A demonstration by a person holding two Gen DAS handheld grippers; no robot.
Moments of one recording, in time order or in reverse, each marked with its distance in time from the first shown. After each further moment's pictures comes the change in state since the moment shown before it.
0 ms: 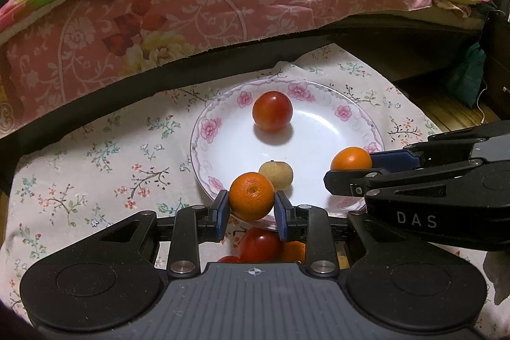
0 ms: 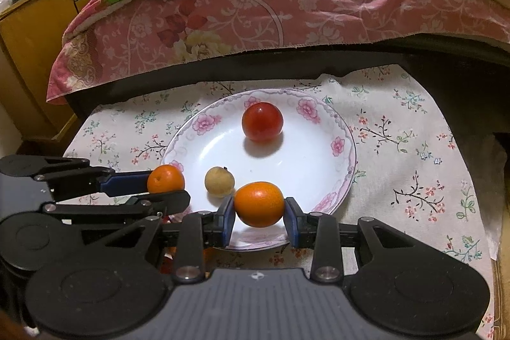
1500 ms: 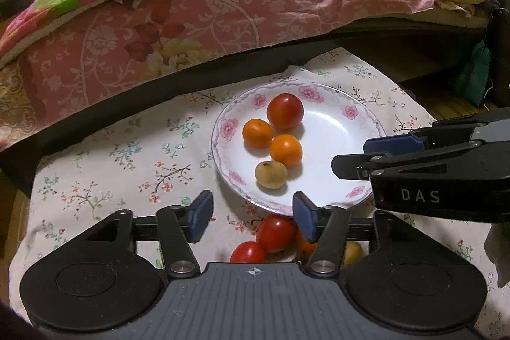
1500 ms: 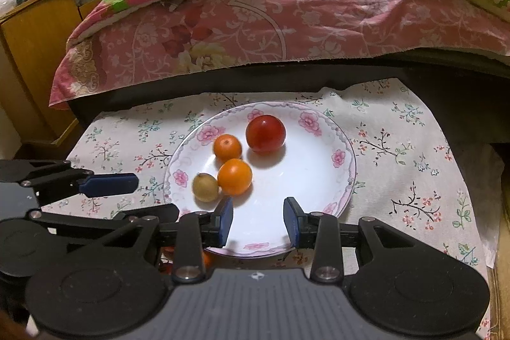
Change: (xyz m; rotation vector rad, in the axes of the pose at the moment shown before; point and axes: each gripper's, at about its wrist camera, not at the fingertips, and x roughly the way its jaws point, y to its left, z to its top) left arm -0.022 0.005 -0.008 0.011 -0.013 0.044; right arm -0.010 0.008 0.000 -0.020 -0.048 0.000
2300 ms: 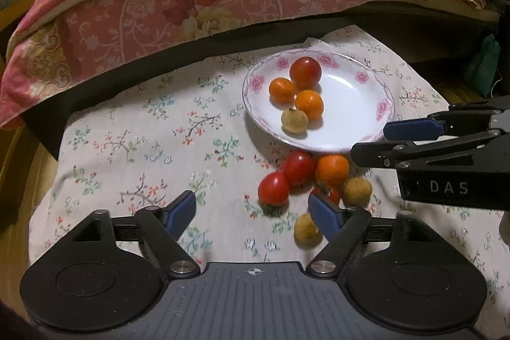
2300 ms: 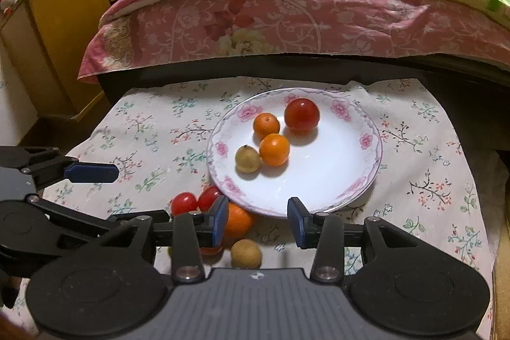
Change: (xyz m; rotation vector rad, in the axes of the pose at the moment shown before) left arm -0.037 0.016 -0.033 -0.038 0.081 0.038; right arm -0.025 0.030 -0.022 -0.082 0.030 0.034
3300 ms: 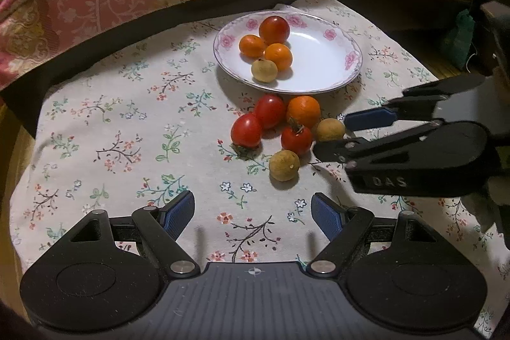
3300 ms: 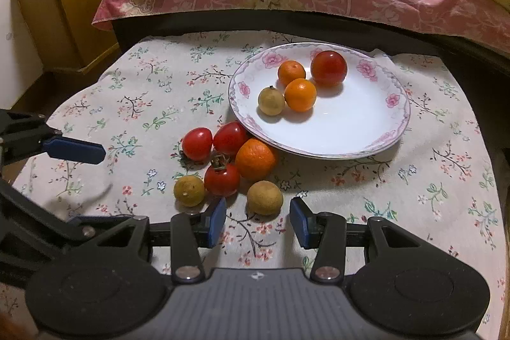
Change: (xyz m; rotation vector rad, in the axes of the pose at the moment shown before) left arm -0.003 -0.004 -0.035 0.050 0.064 -0.097; right arm 0.024 0.017 -0.033 -0.105 0.086 0.002
